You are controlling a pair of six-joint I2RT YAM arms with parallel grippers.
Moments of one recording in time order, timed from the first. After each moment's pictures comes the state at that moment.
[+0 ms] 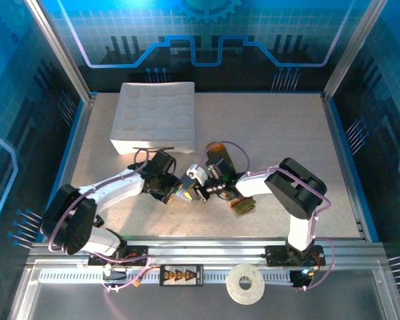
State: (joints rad) left arm -0.52 1.44 0.75 -0.52 0.17 -1.44; right arm 0.77 1.87 0.81 0.28 -0.54 0.08
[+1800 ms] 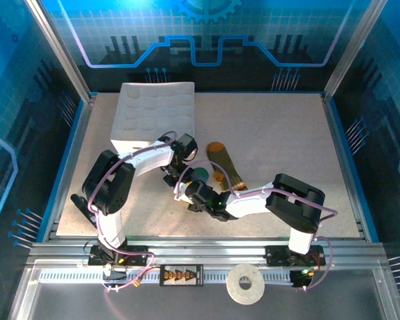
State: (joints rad) left arm -0.55 1.87 1.24 -0.93 0.21 -1.36; right arm 1.11 1.80 0.82 0.19 0.36 -0.31
